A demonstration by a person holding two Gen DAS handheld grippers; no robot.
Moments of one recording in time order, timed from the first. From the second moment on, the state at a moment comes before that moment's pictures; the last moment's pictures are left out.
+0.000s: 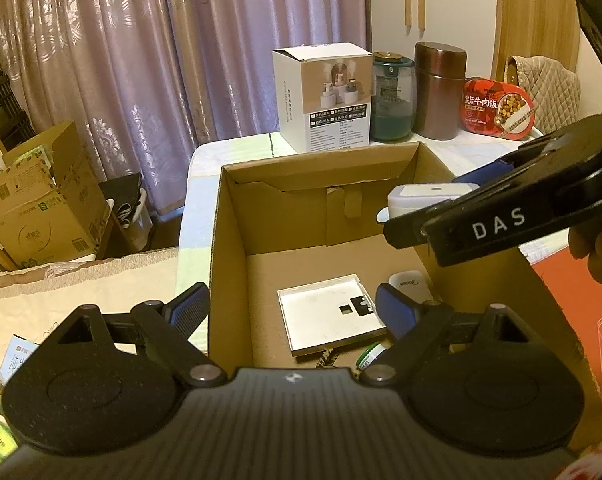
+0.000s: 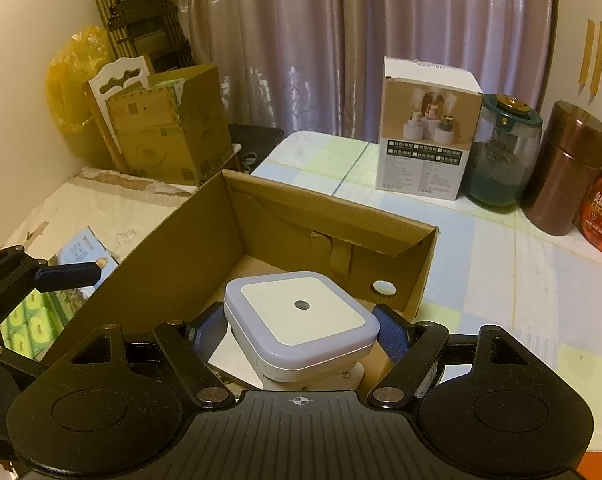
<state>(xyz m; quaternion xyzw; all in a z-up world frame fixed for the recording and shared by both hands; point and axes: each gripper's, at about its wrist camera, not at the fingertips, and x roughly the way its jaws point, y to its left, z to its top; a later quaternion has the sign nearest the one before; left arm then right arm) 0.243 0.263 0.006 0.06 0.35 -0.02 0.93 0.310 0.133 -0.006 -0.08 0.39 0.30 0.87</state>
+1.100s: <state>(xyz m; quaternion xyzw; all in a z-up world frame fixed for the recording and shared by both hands) 0.248 0.263 0.004 0.06 0.35 -0.03 0.93 0.326 0.137 -0.027 -0.10 0.40 0.29 0.87</state>
